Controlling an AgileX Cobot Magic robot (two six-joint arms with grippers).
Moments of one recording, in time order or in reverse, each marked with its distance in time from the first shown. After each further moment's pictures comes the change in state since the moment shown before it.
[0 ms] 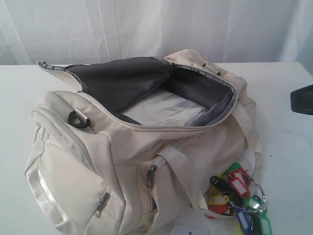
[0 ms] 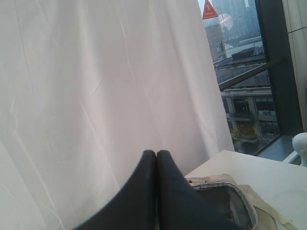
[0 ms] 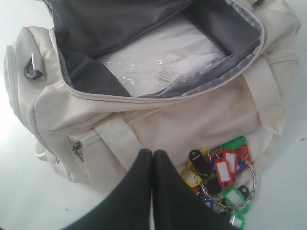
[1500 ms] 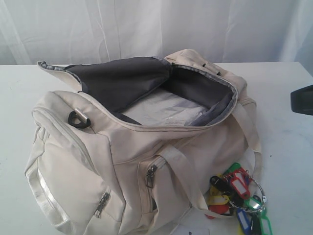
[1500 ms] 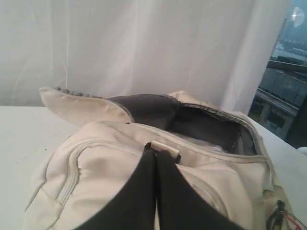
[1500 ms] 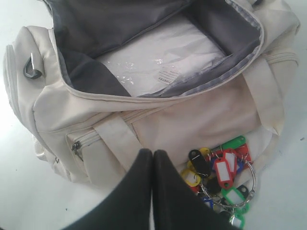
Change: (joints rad) left arm 0.125 -0.270 0.533 0.067 -0.102 -0.422; right arm 0.000 0.000 0.000 -0.002 0.000 0.000
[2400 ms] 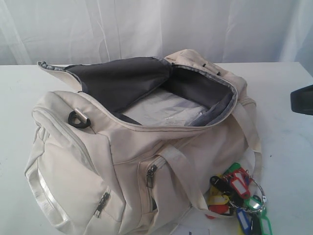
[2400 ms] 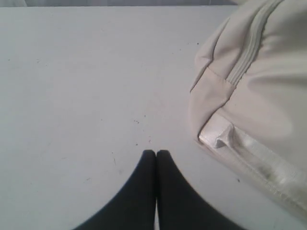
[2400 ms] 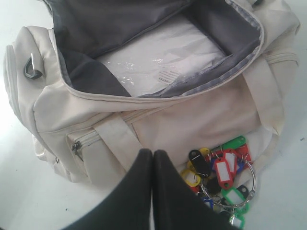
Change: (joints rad) left arm 0.000 -0.003 0.224 1.003 -0.155 -0.668; right arm 0.000 0.000 0.000 0.000 0.000 0.000
